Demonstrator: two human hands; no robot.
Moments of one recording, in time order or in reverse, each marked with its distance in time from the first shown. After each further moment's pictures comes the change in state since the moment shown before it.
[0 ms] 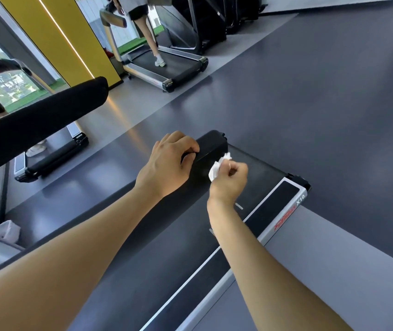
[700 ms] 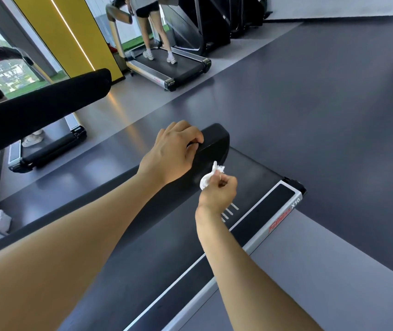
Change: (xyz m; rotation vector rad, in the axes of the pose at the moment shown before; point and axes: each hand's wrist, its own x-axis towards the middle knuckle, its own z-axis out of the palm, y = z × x) left_hand -0.001 0.001 0.001 0.061 0.013 0.035; right_hand -0.022 0.034 -0.004 0.067 0.057 0.096
